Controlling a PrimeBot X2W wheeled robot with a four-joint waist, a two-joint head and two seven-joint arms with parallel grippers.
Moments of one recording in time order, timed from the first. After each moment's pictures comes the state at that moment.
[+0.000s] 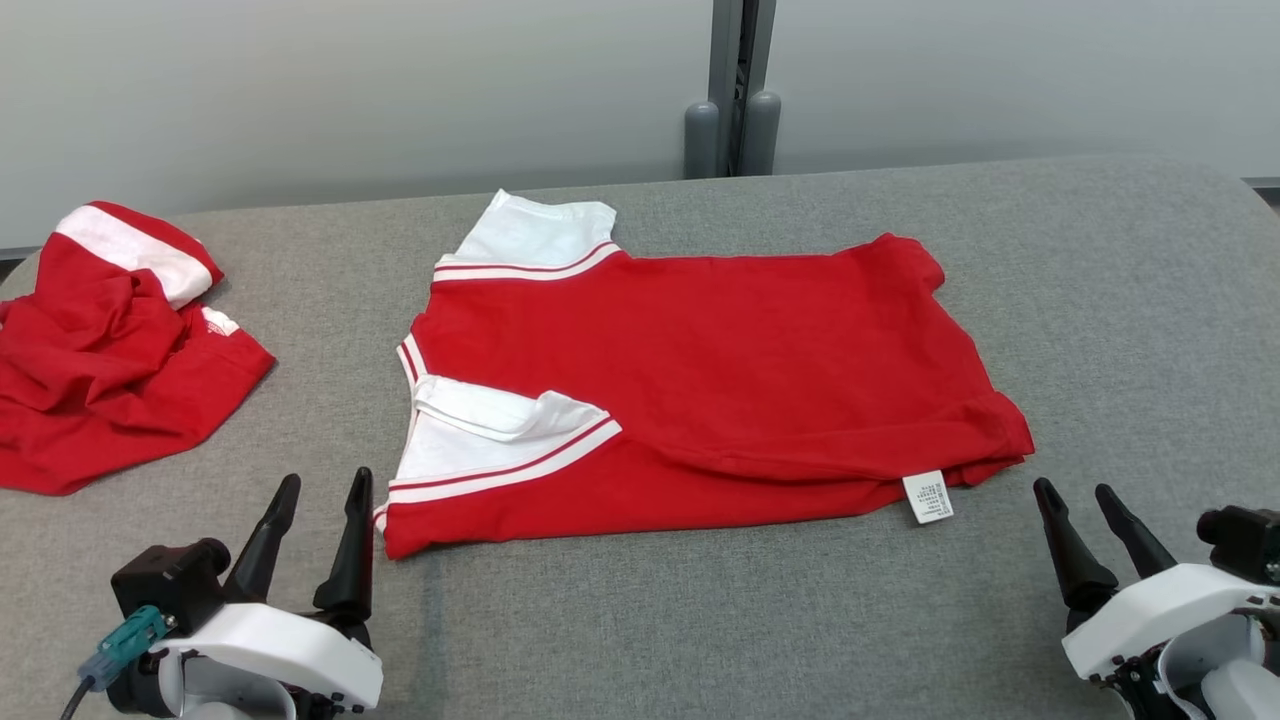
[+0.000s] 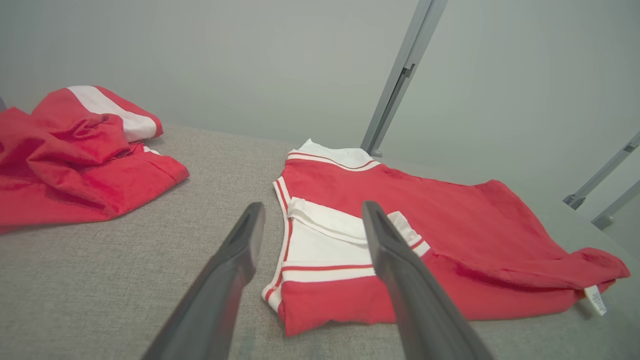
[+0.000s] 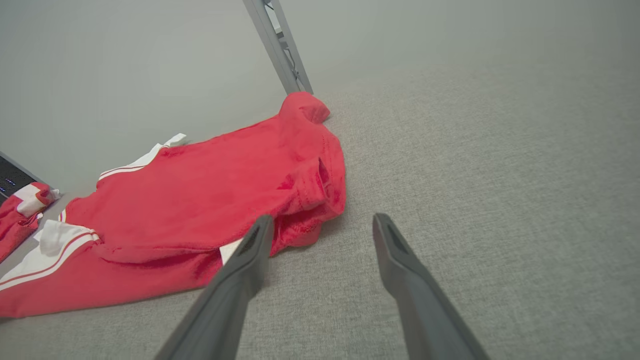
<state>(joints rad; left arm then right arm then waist) -0.12 0.47 -0.51 0.11 -0.89 0.24 -0.26 -0.20 -0.31 0.27 0.50 0.75 0.13 -0.18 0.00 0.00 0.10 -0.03</state>
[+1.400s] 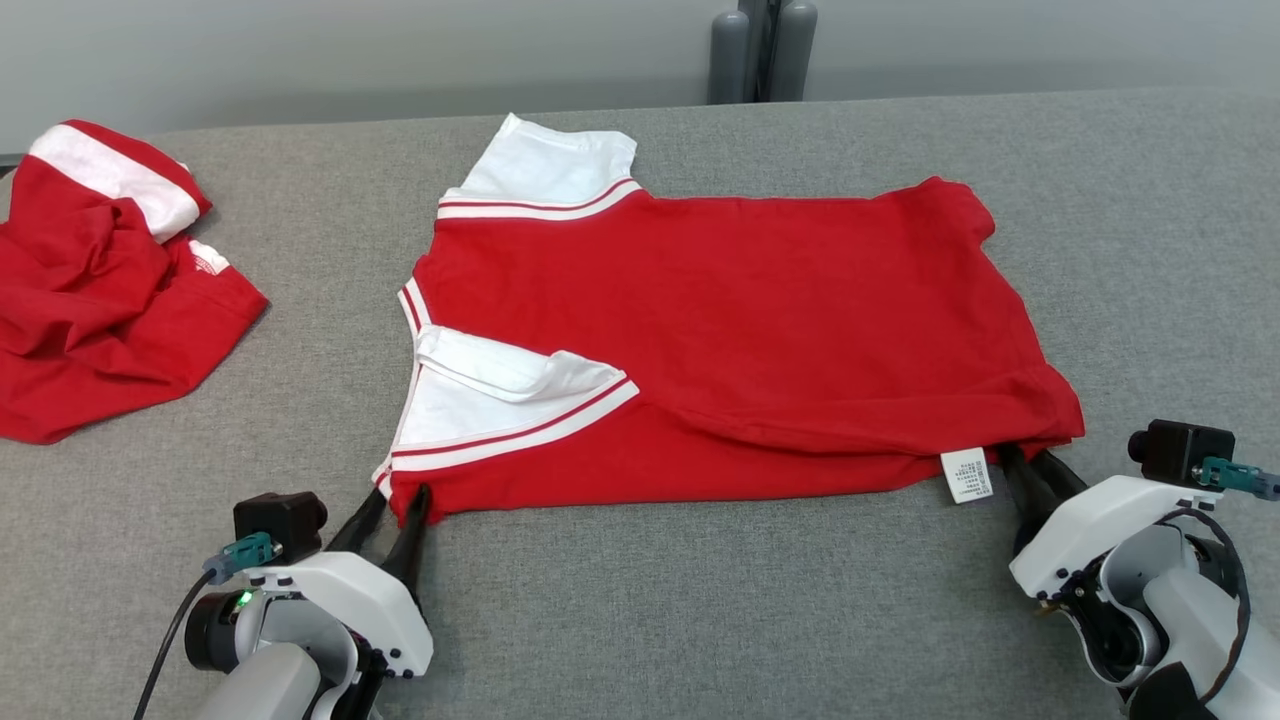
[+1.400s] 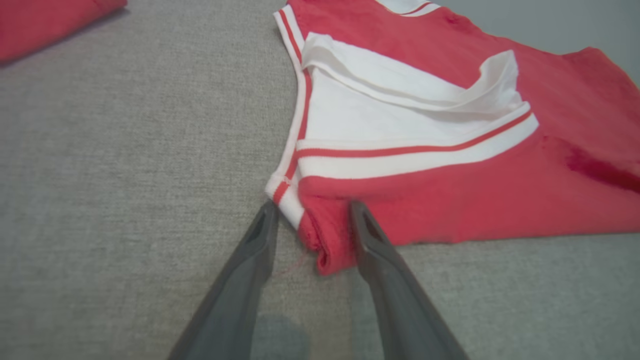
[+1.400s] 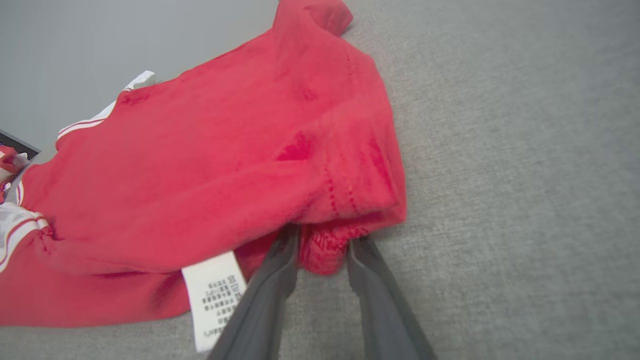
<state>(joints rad) -0.36 0.30 -0.63 0.63 -0.85 0.05 -0.17 -0.48 -0.28 0.46 0.78 0.88 0.13 -0.12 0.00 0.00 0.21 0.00</state>
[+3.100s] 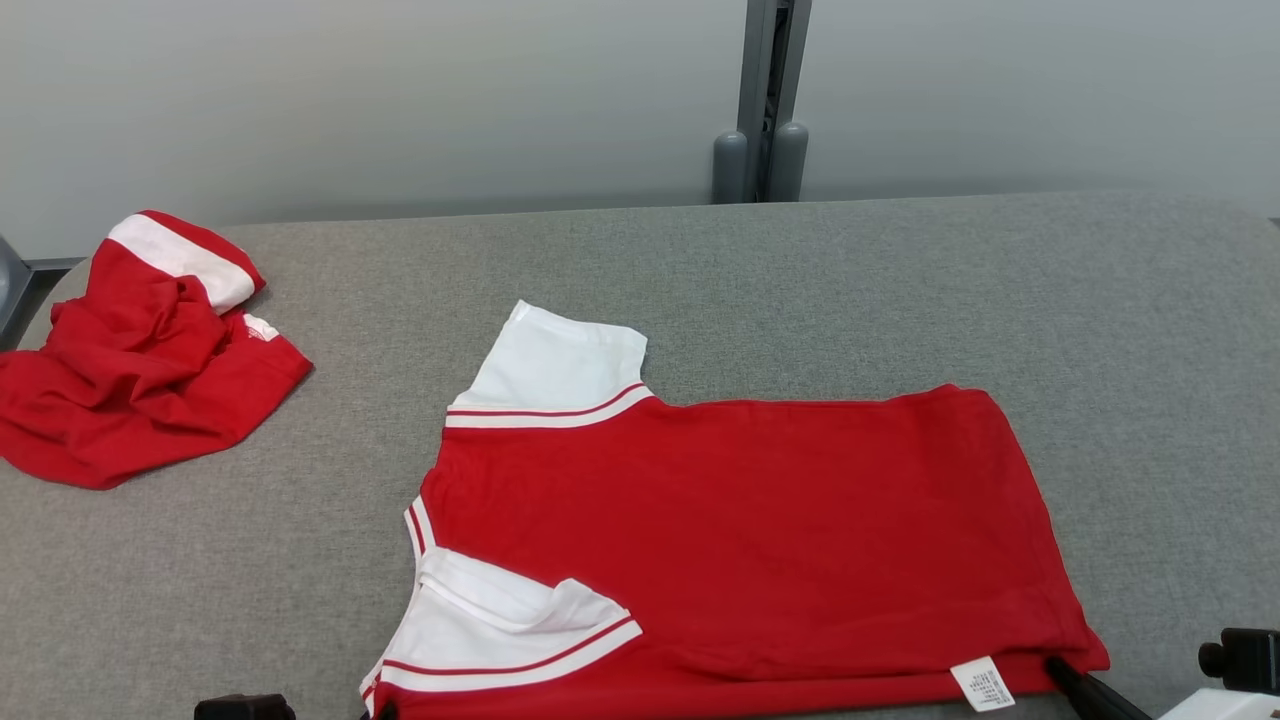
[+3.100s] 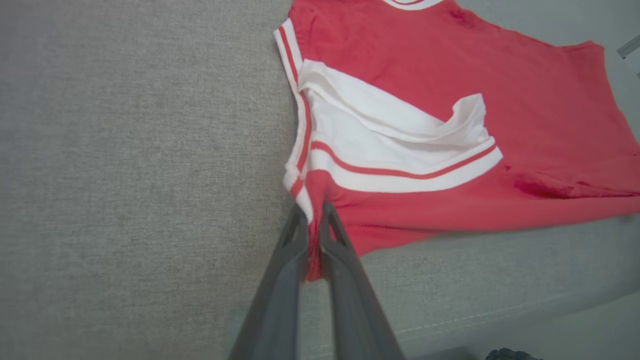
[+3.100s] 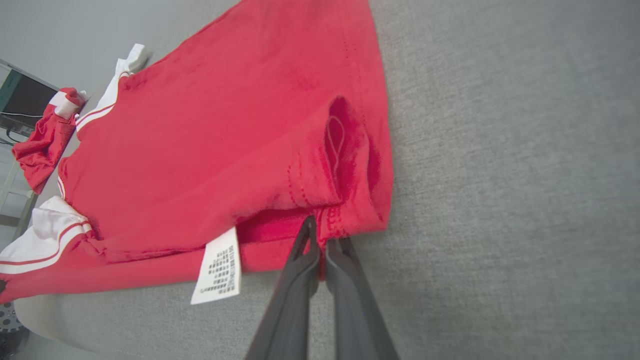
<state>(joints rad) 0.12 0.58 -0.63 -0.03 -0.93 0.31 0.02 0.03 -0.47 0.39 0.35 1.05 0.13 0.08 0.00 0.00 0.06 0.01</state>
